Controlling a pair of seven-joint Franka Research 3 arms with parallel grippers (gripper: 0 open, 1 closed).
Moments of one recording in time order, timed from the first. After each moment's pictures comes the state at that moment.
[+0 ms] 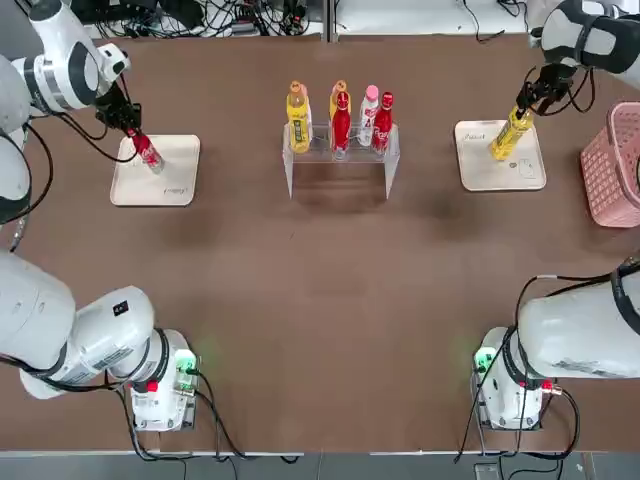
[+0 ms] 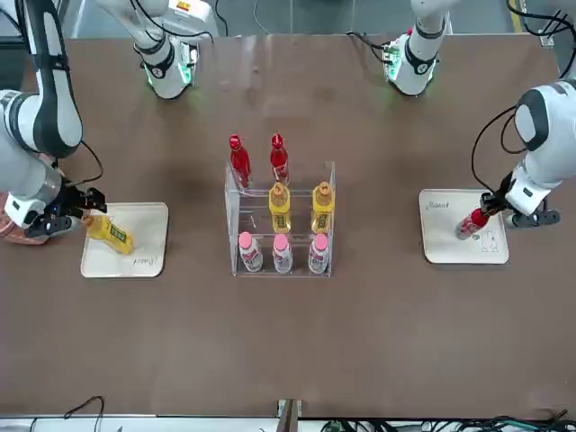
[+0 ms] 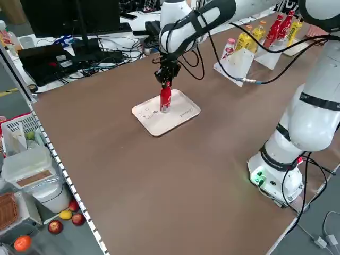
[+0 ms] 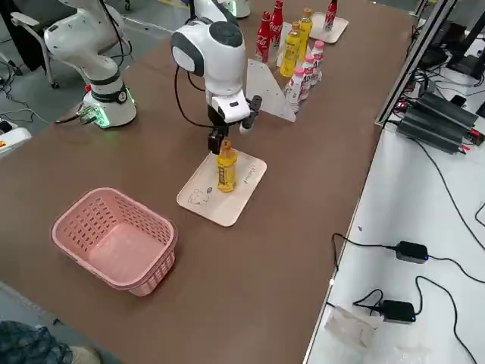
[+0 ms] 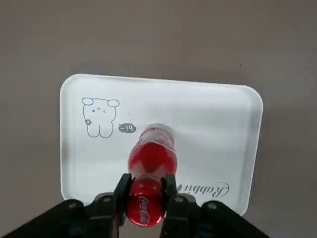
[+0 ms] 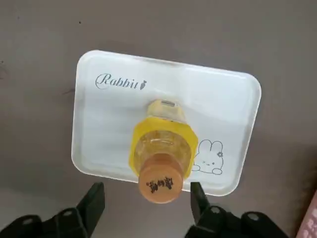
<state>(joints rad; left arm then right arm) 0.45 0.11 -0.24 -2.22 0.05 2.35 0.12 -0.15 0.12 -0.04 -2.08 0.02 2.12 -0.37</state>
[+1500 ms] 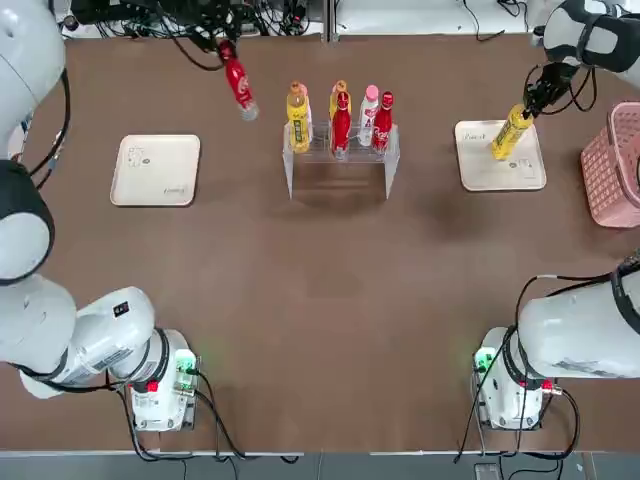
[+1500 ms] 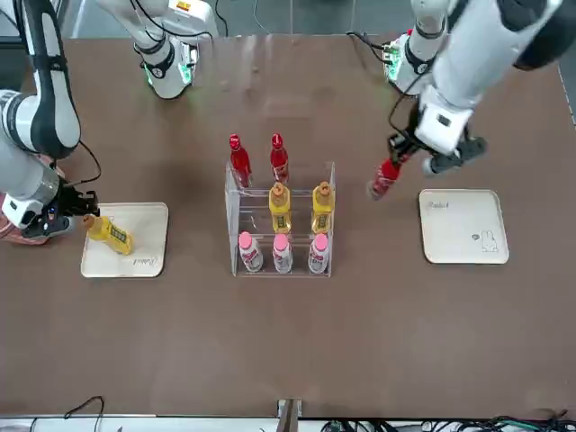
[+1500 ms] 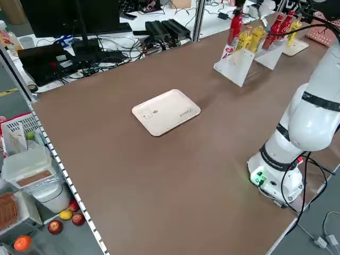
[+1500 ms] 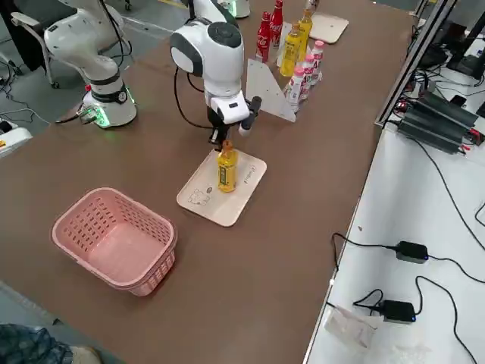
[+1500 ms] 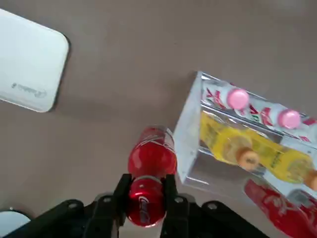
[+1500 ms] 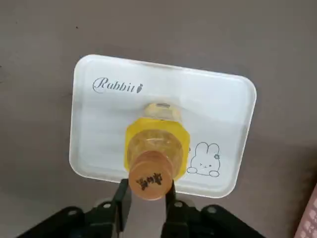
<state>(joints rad) 0.43 0.04 -0.95 -1.63 -0.07 1.70 -0.85 -0.15 0.12 -0.05 -2.07 0.03 2.14 -0.38</state>
